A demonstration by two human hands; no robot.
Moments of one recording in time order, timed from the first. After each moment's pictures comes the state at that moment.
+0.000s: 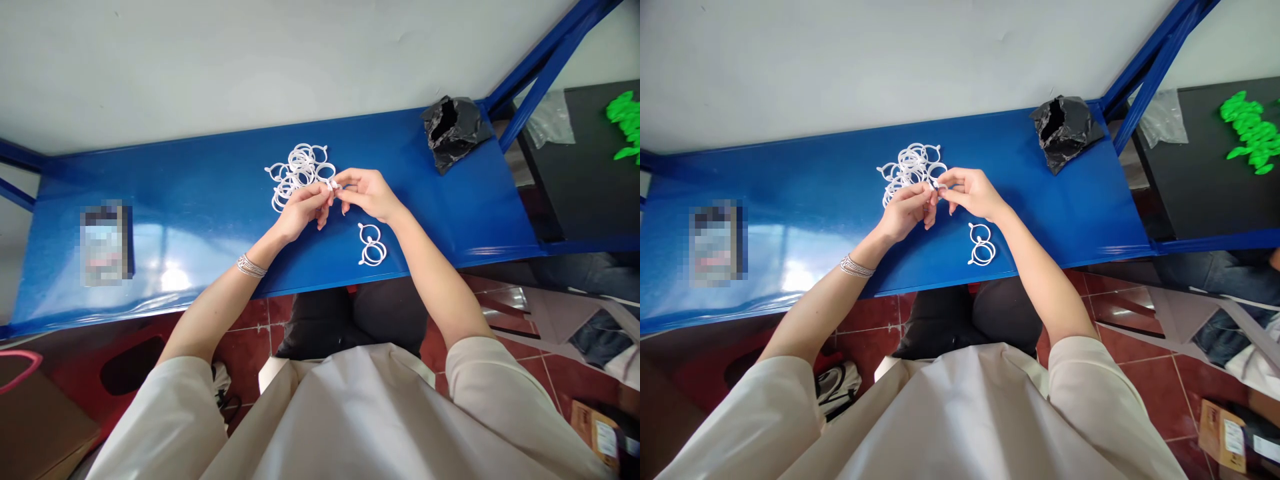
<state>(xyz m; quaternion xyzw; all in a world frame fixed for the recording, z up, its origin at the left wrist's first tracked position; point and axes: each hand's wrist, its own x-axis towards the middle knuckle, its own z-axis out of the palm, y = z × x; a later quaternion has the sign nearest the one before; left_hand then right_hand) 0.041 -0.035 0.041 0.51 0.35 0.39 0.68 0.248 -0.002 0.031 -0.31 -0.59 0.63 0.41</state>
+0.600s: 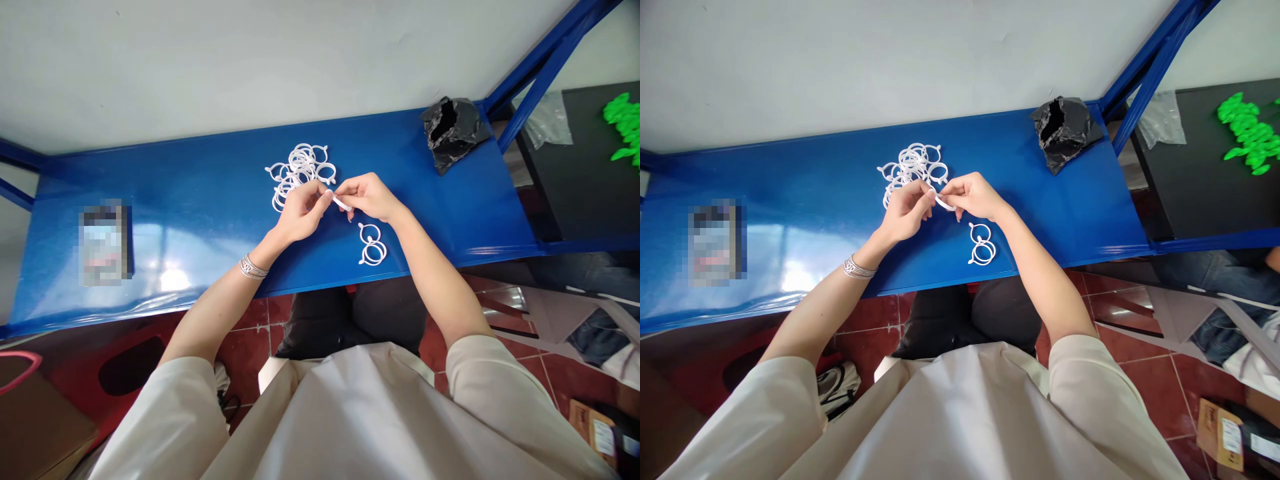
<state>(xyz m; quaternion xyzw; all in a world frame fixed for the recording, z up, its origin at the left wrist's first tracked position) 0.038 -0.039 0.033 0.68 0.41 0.44 0.42 0.253 -0.002 0.034 -0.33 -0.61 0.64 0.33</state>
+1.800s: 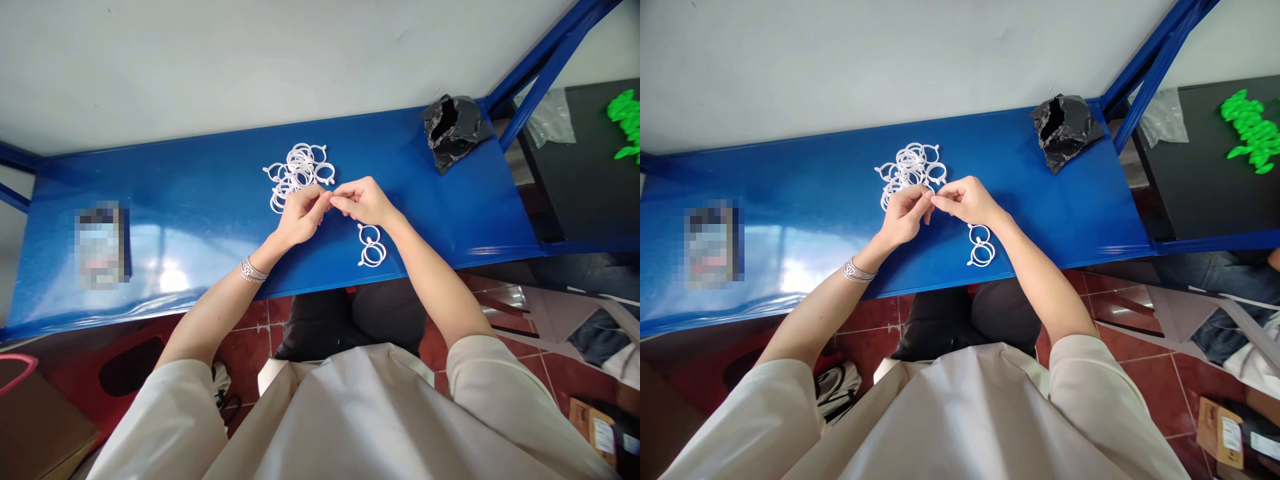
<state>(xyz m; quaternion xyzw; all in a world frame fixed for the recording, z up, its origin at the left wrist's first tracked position) 0.042 -0.045 0.037 0.67 0.42 0.44 0.42 0.248 -0.012 0.038 -0.34 -0.70 0.52 0.35</state>
